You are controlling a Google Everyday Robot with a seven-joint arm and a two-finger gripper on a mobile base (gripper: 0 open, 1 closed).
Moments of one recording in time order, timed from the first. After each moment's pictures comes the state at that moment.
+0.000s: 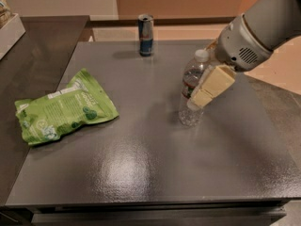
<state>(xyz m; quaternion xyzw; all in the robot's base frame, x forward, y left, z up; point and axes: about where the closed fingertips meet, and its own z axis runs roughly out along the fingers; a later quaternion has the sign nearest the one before) 0.489 -0.112 0.942 -0.59 0.75 0.14 0.25</state>
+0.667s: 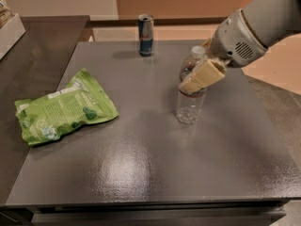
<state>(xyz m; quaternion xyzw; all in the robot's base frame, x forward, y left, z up) 0.495 -0.095 0.952 -0.58 0.74 0.18 0.28</state>
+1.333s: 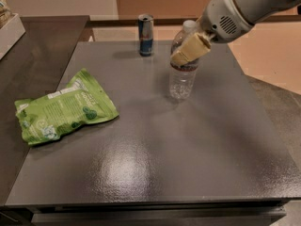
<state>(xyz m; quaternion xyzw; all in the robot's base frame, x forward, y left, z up) 0.548 -0.082 0.983 -0.54 0.76 0.15 0.32</state>
